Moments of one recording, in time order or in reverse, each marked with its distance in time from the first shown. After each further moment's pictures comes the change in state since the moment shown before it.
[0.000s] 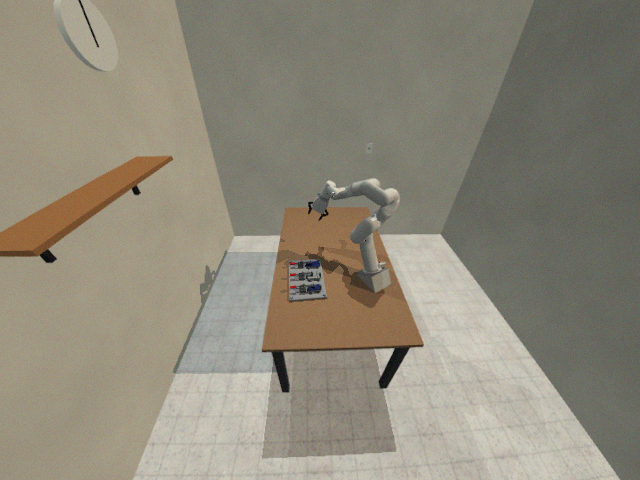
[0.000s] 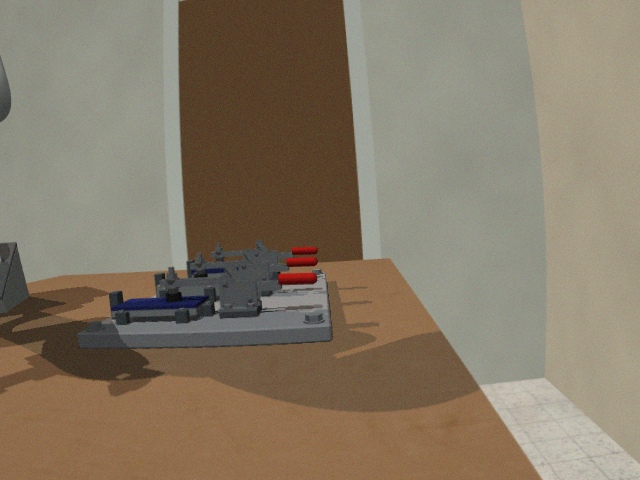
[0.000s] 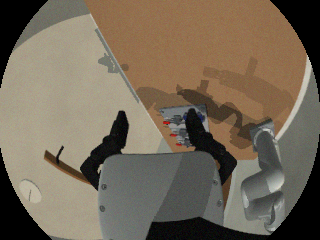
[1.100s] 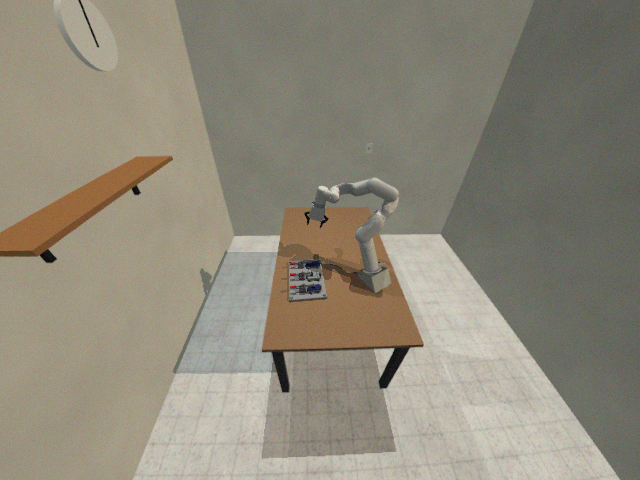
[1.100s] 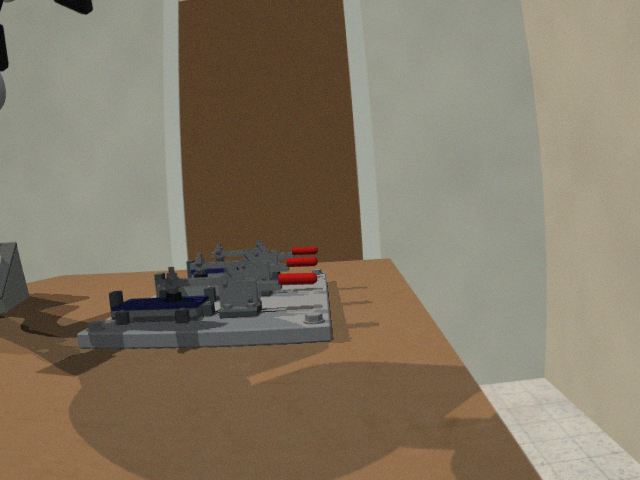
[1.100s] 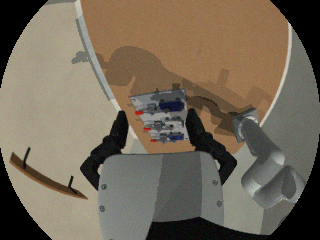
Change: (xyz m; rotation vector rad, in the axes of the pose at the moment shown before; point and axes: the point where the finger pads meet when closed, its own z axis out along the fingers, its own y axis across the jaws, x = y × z) arm -0.091 0.038 0.010 -0.214 0.018 -0.197
